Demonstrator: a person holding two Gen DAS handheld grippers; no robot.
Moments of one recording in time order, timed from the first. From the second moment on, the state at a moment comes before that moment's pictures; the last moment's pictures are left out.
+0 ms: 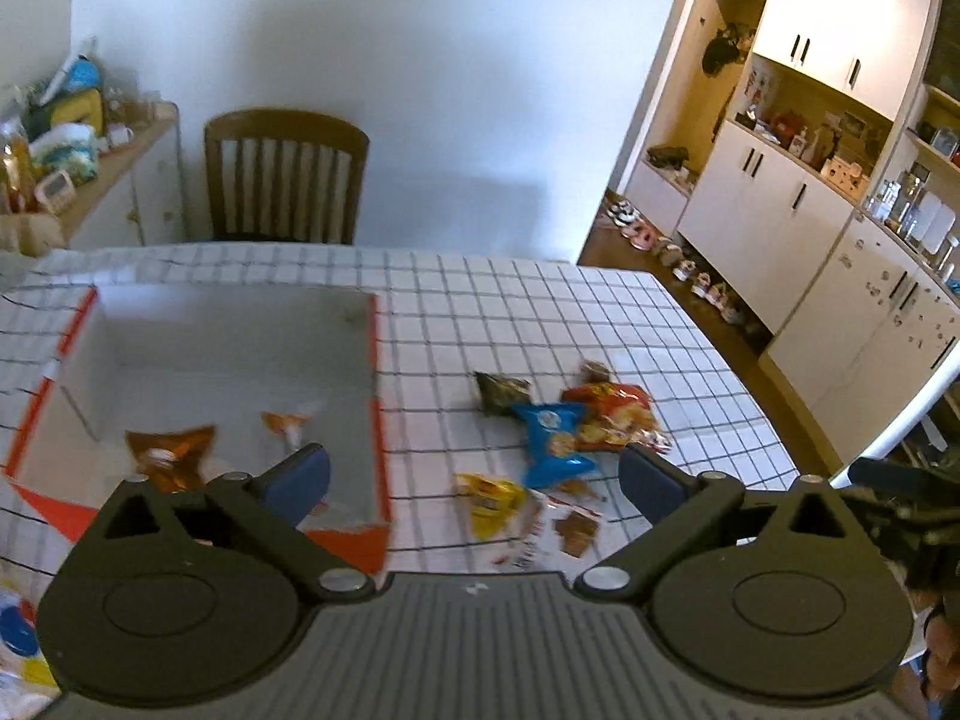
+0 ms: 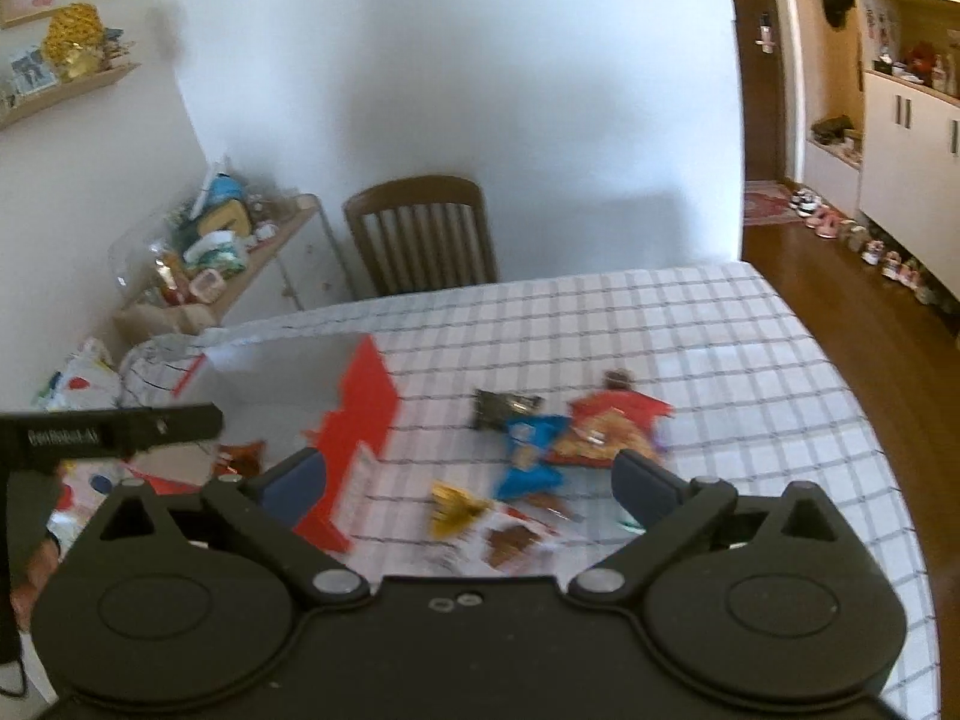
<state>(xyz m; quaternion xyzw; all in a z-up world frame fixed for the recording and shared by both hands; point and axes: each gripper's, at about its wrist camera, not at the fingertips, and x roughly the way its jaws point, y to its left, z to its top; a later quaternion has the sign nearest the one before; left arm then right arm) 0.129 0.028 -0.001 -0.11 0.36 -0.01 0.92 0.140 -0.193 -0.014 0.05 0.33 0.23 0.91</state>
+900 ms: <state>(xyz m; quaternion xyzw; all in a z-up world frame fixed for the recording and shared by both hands) 0.213 -0.080 -0.142 0.01 0.49 -0.04 0.87 0.156 -0.264 -0.147 -0.01 0.39 0.17 0.91</state>
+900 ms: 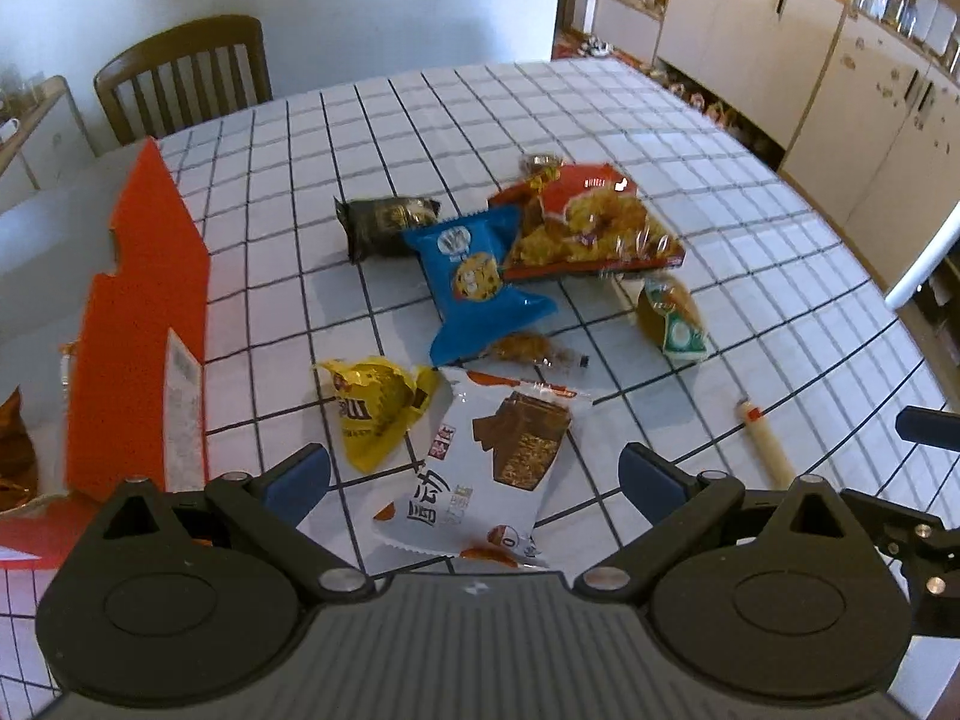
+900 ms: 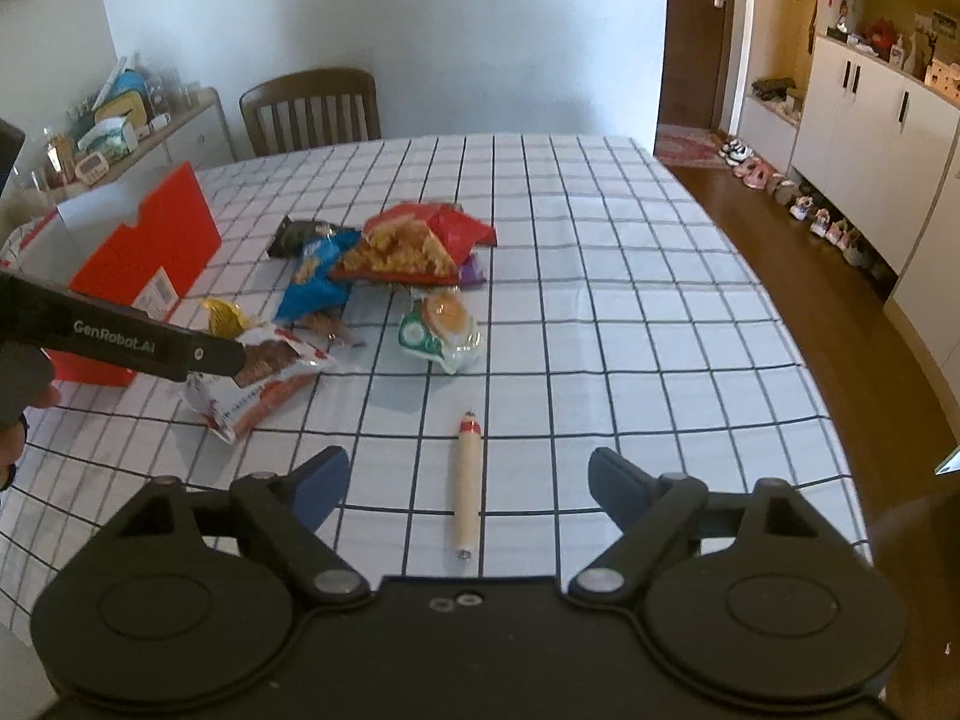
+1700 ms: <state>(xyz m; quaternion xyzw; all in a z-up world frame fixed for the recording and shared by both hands) 0.243 -0.085 -0.176 0.02 0.52 -0.04 0.85 0.196 -0.244 -0.195 -0.02 0.45 0.17 0.88</state>
